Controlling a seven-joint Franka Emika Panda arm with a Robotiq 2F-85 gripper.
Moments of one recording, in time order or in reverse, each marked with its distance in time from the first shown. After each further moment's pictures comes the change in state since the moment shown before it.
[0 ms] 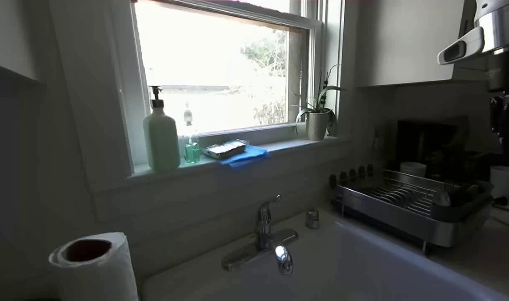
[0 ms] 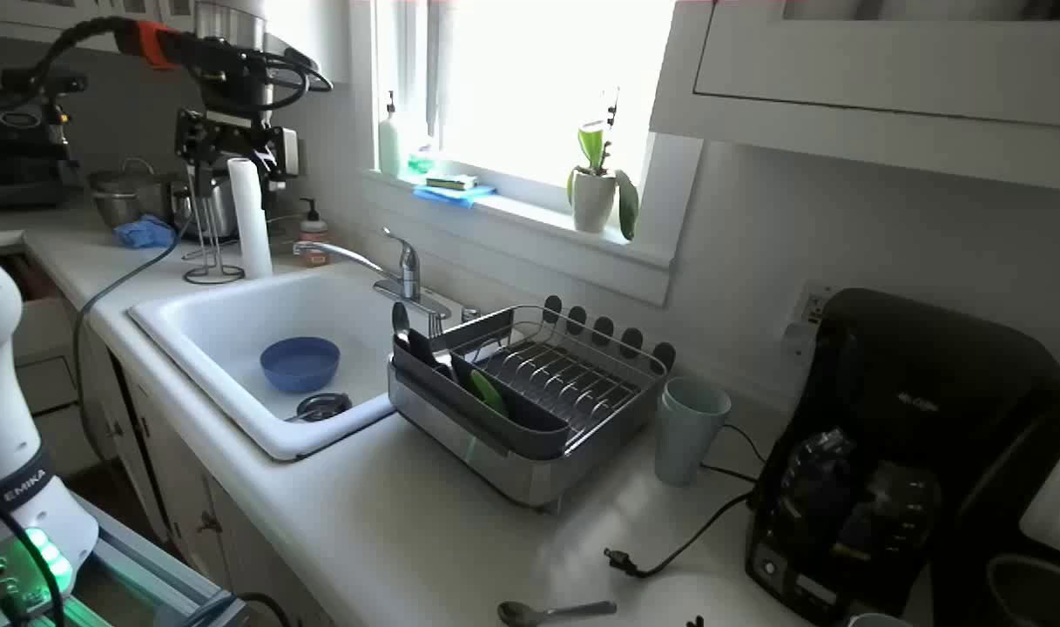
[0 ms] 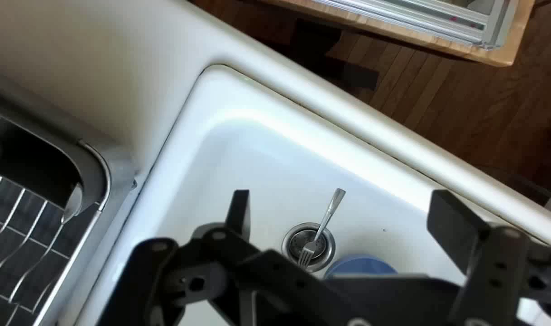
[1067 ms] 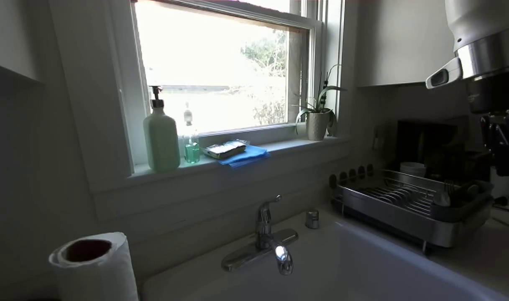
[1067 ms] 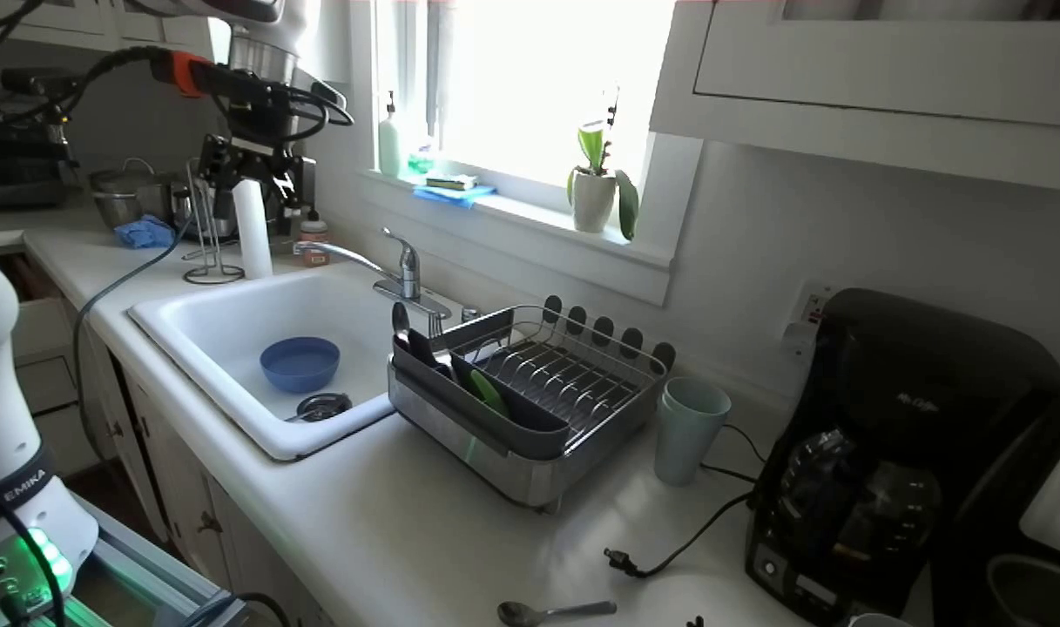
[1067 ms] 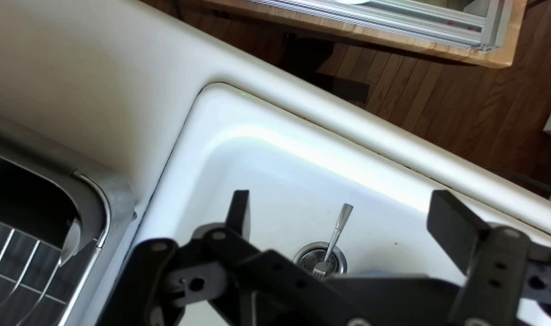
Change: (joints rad) arm -0.025 0.091 -0.043 -0.001 0.000 0.018 0.009
